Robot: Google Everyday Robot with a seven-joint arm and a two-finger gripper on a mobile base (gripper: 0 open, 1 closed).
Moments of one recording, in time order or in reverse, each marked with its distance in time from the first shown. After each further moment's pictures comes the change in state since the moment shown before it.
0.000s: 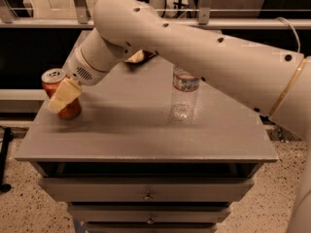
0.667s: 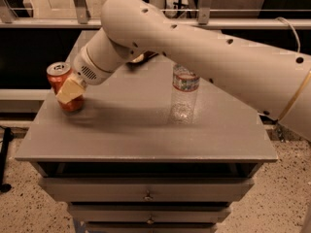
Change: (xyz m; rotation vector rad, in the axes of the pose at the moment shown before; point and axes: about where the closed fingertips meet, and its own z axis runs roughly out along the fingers) arm 0.003 -0.003 -0.008 0.017 -0.021 0.043
